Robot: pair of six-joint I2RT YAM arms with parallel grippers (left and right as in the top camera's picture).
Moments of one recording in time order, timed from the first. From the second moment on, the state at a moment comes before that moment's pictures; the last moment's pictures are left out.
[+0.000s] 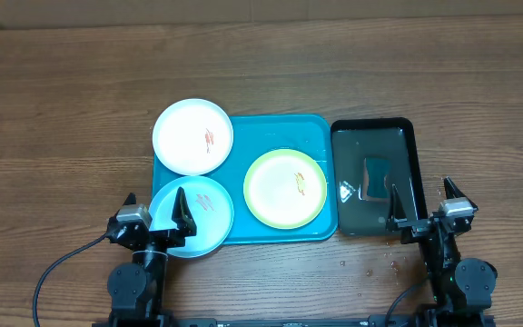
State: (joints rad) left arm -0.02 0.02 0.01 -0.08 -0.04 -0.25; right arm 0.01 0.01 0.02 -0.02 -0.12 -0.01
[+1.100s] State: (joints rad) left arm -0.02 0.02 0.01 -0.08 -0.03 -0.26; right arm 0.01 0.01 0.02 -0.02 -0.12 -0.01
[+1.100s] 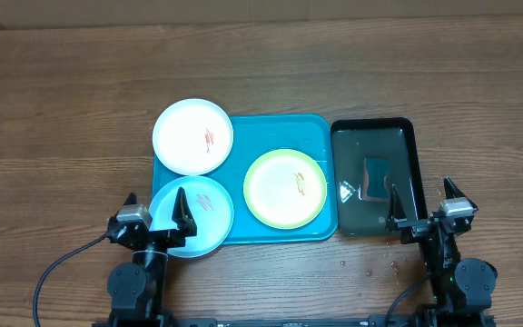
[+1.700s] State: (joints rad) left arm -0.02 0.02 0.11 -0.18 0.25 -0.33; right arm 0.01 0.02 0.05 -0.09 -0.37 0.23
